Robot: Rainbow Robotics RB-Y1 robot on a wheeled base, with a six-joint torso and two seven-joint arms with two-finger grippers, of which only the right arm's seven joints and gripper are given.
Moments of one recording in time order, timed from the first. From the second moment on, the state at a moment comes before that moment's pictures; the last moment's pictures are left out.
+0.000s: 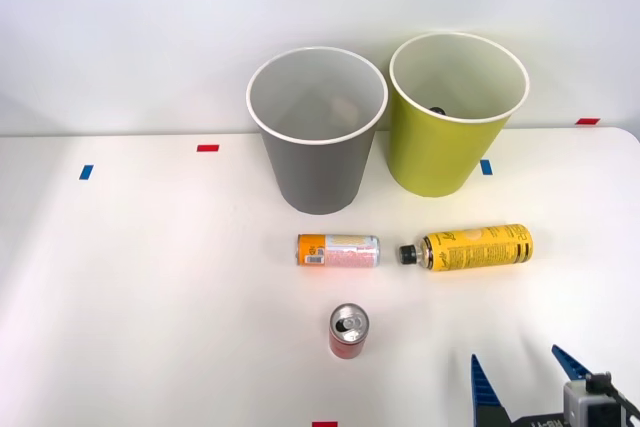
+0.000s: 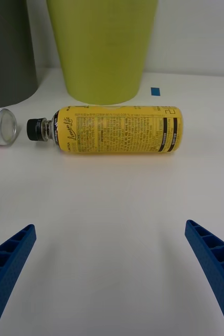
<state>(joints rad) 0.94 -0.32 0.24 -2.25 -0.12 0.00 1.60</state>
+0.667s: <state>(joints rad) 0.52 -0.87 0.21 -2.51 -0.27 0.68 1.45</state>
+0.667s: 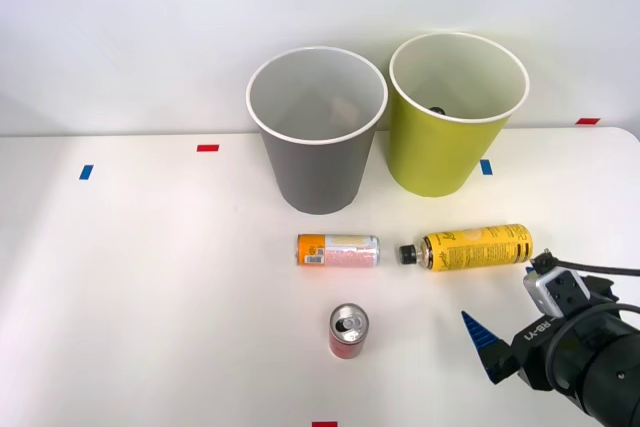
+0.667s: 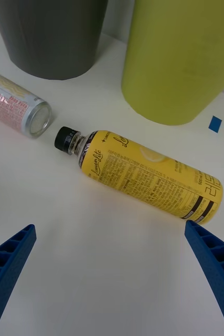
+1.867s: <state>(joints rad) -0.23 -1.16 0.44 -2.22 -0.92 1.10 2.07</state>
